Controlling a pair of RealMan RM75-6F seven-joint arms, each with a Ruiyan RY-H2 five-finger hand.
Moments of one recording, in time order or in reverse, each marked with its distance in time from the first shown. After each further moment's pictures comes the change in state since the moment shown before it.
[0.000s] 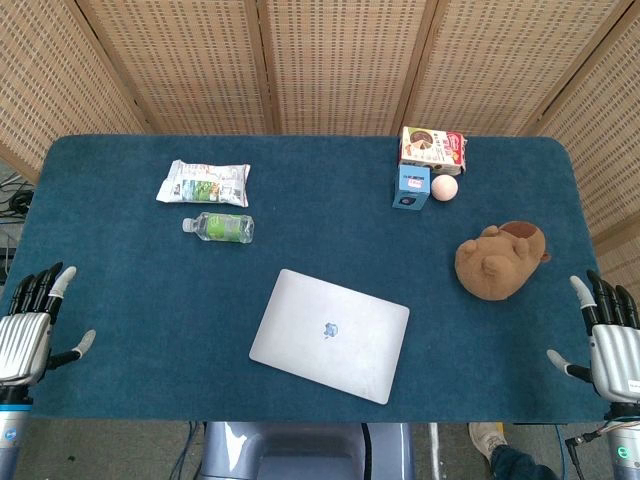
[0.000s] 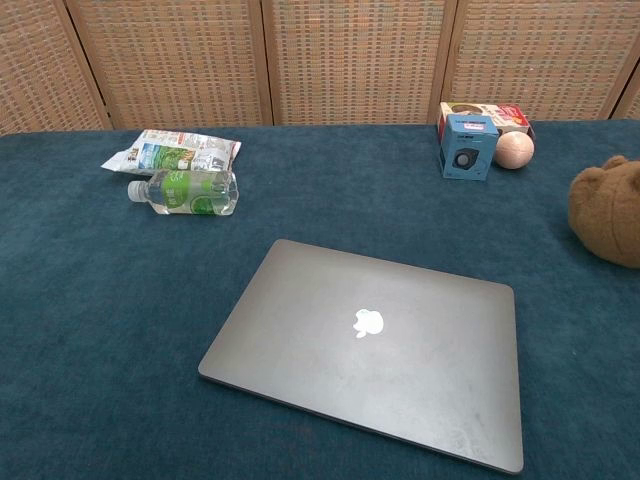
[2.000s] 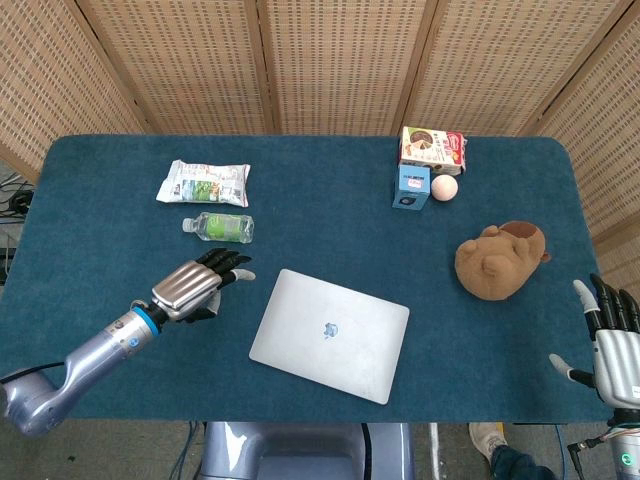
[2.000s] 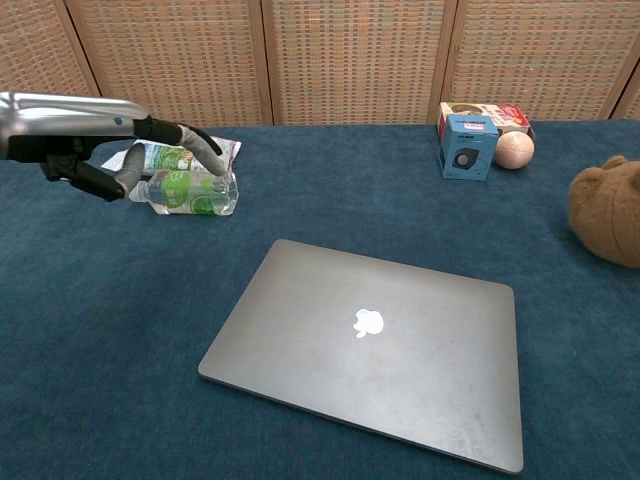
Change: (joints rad) left arm -0.632 0.003 -0.107 0.049 0.019 -0.787 -0.247; right arm -0.019 0.013 -0.012 -0.016 -0.015 0.019 0.000
